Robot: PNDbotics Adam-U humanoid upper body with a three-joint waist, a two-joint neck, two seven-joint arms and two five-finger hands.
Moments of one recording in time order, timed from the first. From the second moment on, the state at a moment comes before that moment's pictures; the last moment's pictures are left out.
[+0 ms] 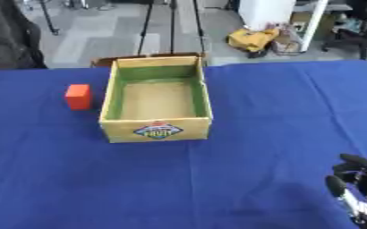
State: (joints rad) left arm -0.60 0.78 0.12 -1.42 -0.26 -0.06 -0.15; right arm 0.07 -0.46 -0.02 -1.80 -0.17 -0.26 -0.12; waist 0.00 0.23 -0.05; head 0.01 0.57
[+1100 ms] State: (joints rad) left arm -1.08 0.68 -0.01 -0.83 -0.71 -0.12 -0.33; right arm 0.07 -0.46 0.00 -1.80 -0.17 -0.25 -0.10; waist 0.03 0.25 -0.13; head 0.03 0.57
